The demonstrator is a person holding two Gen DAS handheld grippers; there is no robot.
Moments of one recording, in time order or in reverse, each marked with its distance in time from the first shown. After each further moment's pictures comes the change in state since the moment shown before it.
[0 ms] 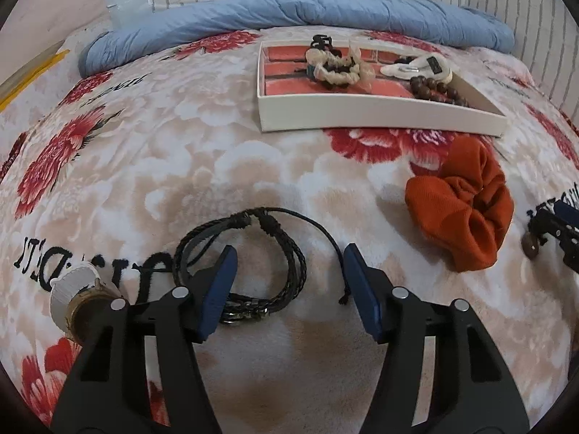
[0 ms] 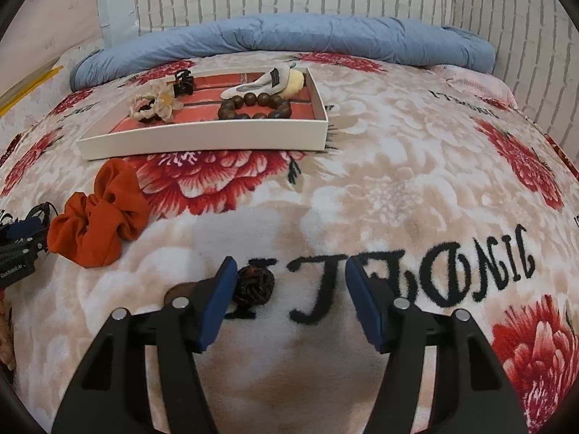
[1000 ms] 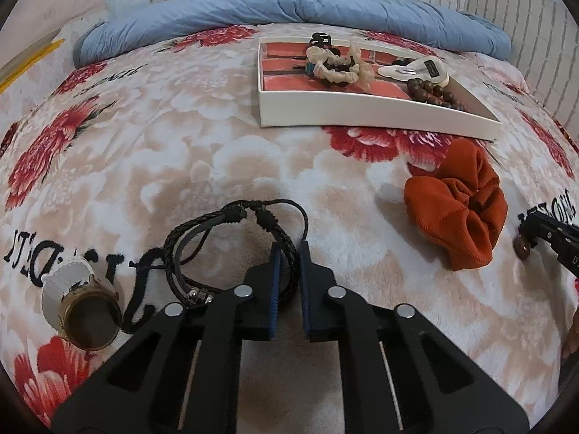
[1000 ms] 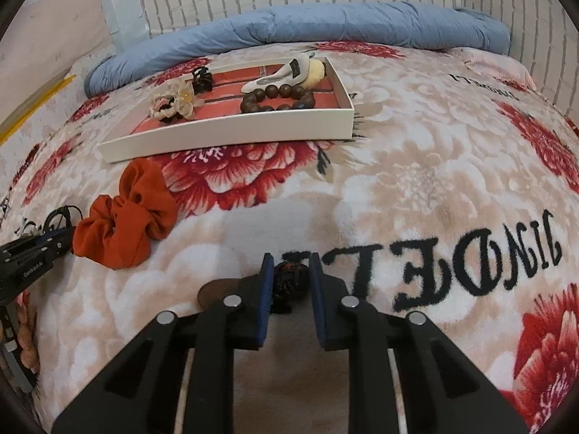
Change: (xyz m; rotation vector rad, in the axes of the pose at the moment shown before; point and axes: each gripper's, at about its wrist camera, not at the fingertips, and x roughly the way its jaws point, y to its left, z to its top) left arm -0.001 0.010 -0.001 -0.036 0.012 -0.061; right arm 0.001 0.006 -0.001 0.047 0.027 0.116
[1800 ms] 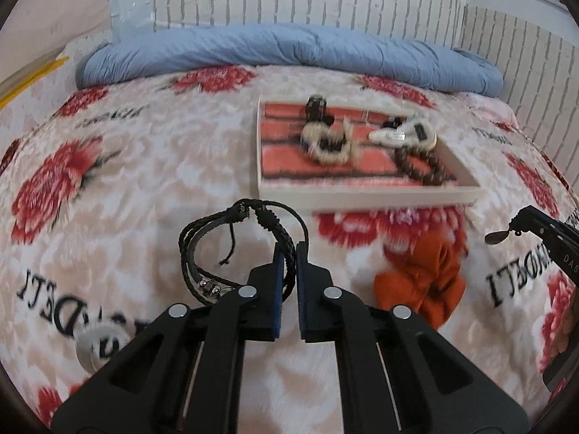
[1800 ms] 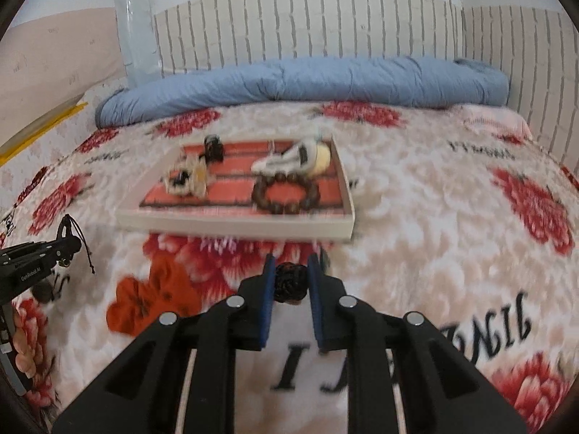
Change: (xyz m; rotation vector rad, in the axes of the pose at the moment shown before) left arm -0.039 -0.001 0.058 -0.026 -0.134 -0.034; right arm -0.041 0.012 0.070 -0.054 -0.208 -0.013
